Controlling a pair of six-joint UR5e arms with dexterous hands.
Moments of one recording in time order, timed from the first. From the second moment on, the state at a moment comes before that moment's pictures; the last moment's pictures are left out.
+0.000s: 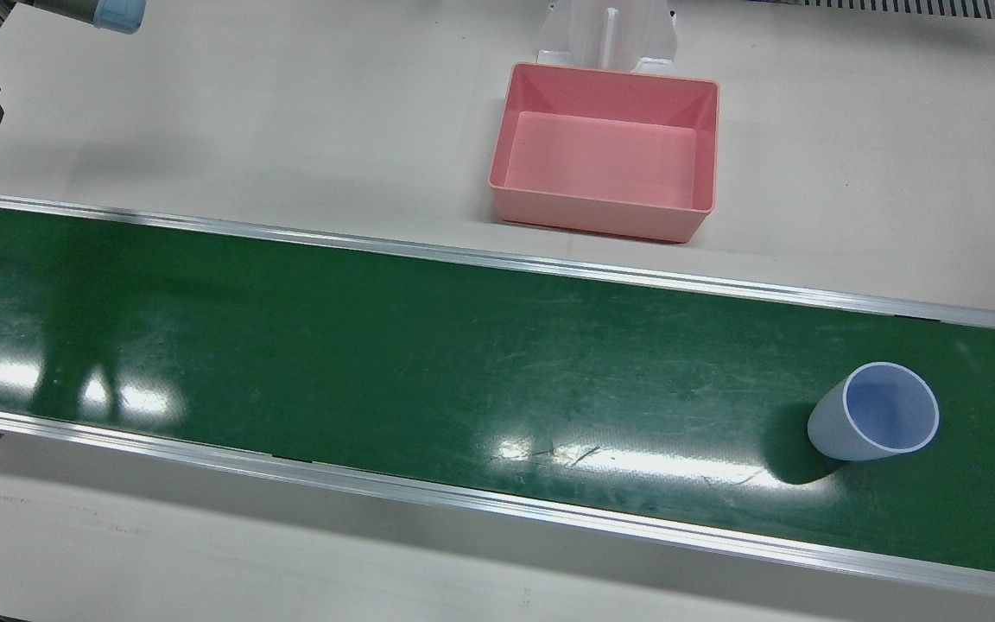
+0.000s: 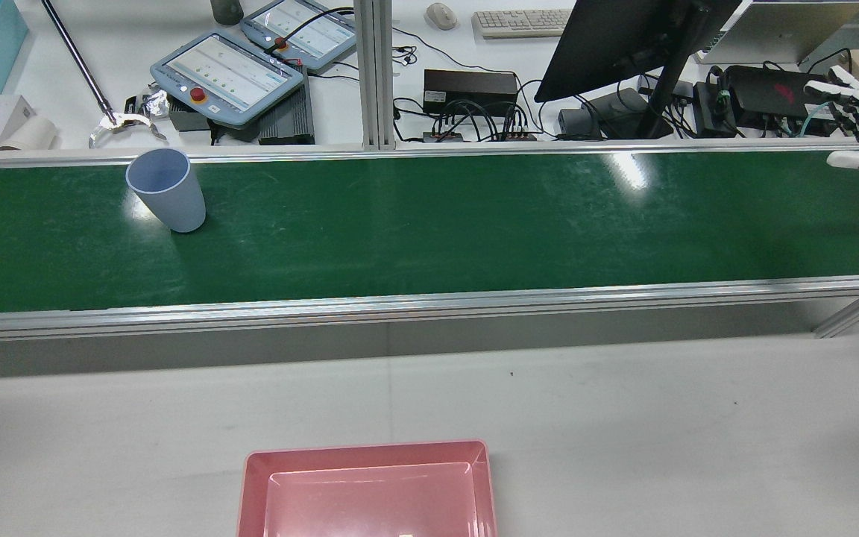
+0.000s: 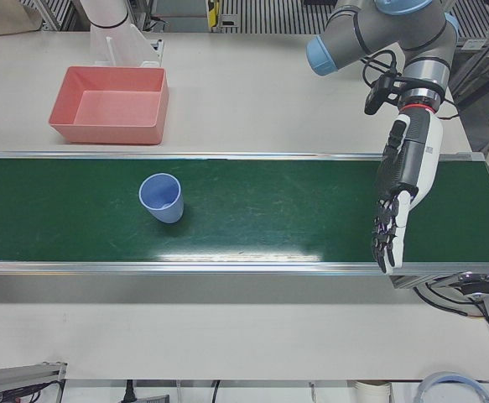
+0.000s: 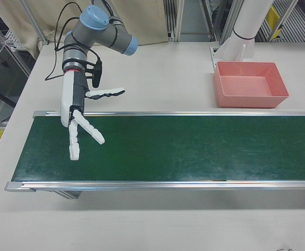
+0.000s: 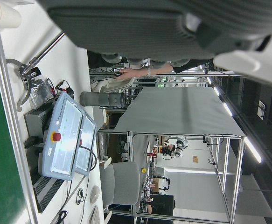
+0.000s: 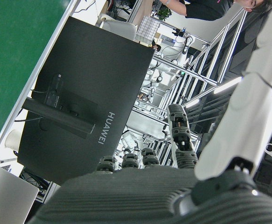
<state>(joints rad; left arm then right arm) -1.45 -1.68 -1.80 0.25 1.79 0.00 1.24 -1.66 1.87 -3.21 -1.35 -0.43</state>
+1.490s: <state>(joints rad) -1.45 -1.68 -1.80 0.25 1.79 0.00 1.18 -1.63 1.78 -3.15 -1.35 -0.42</state>
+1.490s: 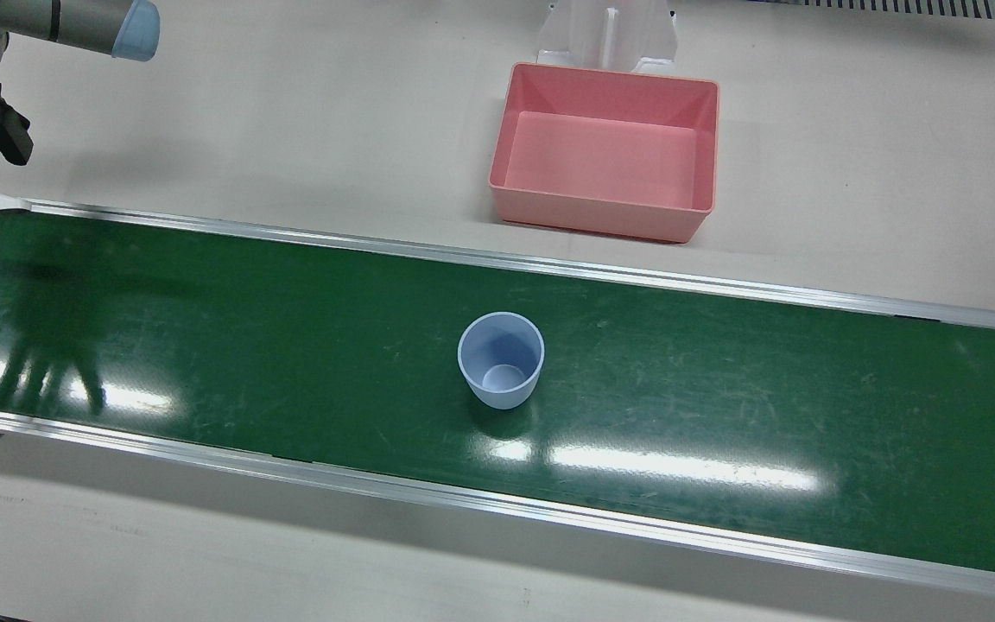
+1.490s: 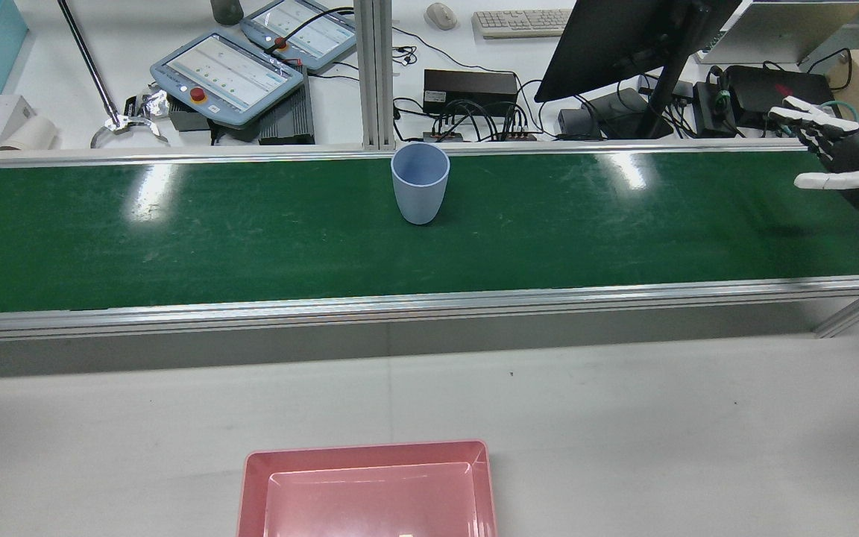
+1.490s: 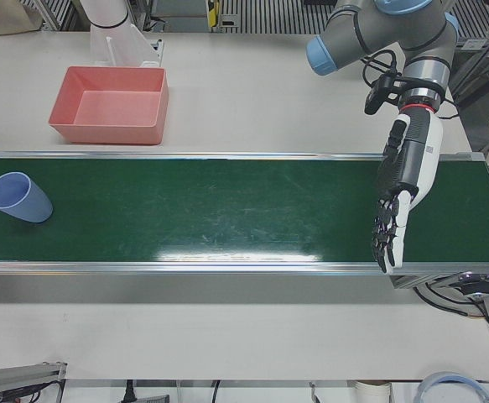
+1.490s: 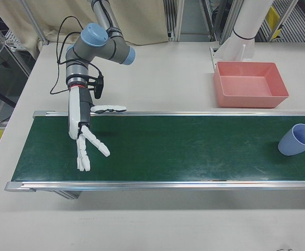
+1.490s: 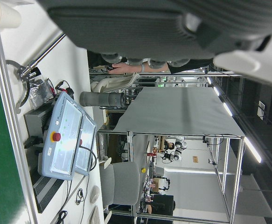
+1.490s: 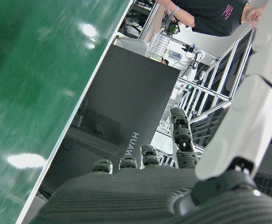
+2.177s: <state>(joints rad) -1.45 -1.68 -1.80 0.25 1.79 0.00 1.17 -1.62 1.77 -3.15 -1.35 -0.43</state>
